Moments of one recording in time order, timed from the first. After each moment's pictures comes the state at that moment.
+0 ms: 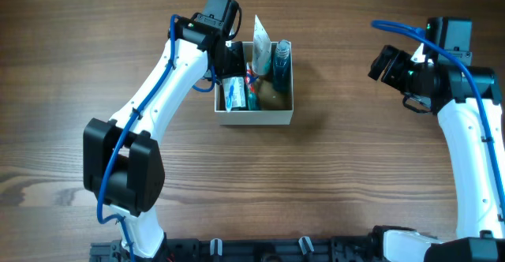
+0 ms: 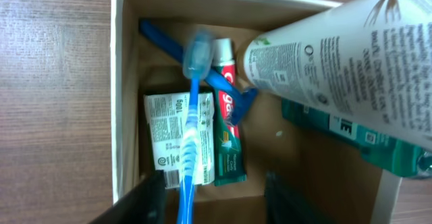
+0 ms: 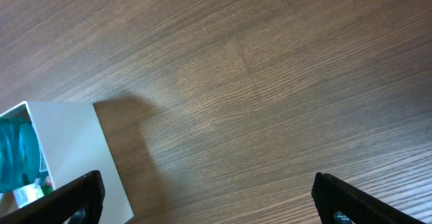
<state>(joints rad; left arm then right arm) -0.39 1.95 1.67 -0.96 0.11 -0.48 -0.07 1.42 1.31 -0.93 -0.02 0.40</state>
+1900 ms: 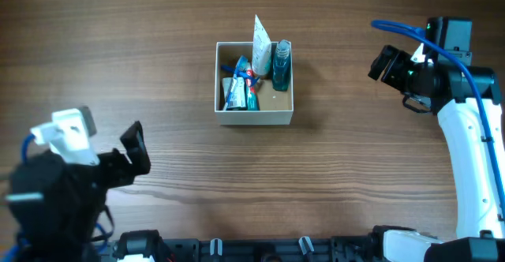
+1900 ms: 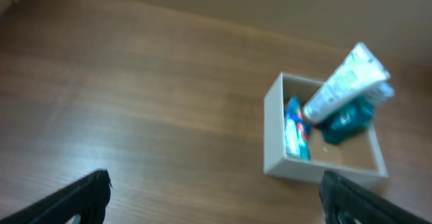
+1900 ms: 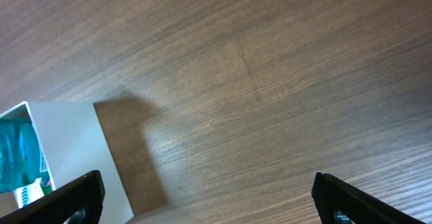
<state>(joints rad) 0.06 0.60 1.10 -1.03 0.04 -0.17 -0.07 1.42 1.31 -0.93 -0.02 0.40</state>
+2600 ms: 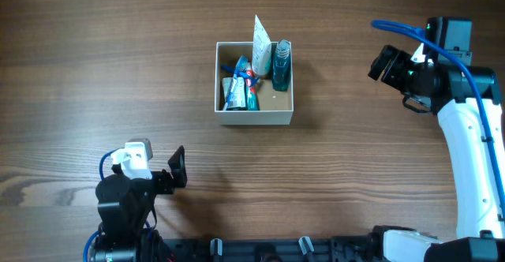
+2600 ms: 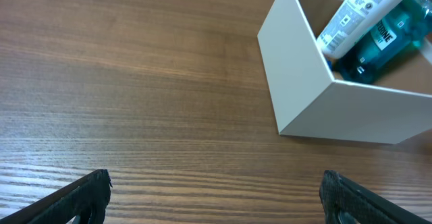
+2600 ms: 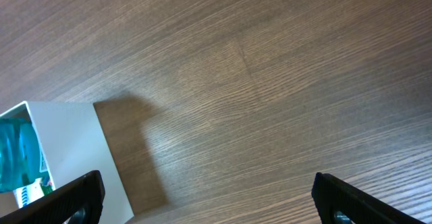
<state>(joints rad) 0.07 0.19 0.20 -0.52 0.21 -0.17 -0.07 1.42 1.31 -0.93 -0.02 0.40</state>
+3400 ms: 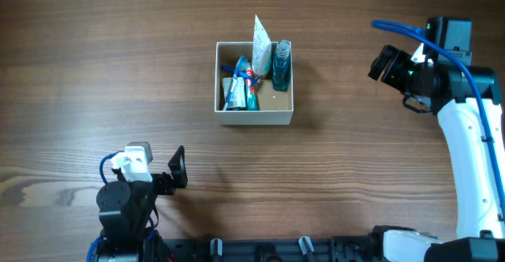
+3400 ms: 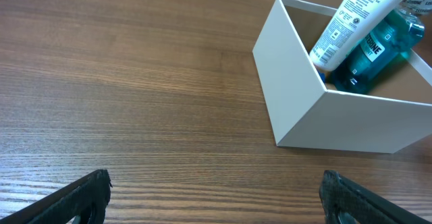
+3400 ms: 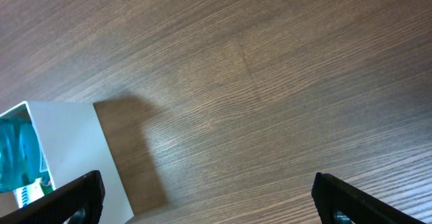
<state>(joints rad) 0.07 0.08 0.16 -0.50 0.22 -0.17 -0.07 1.42 1.31 -0.93 -0.02 0.40</state>
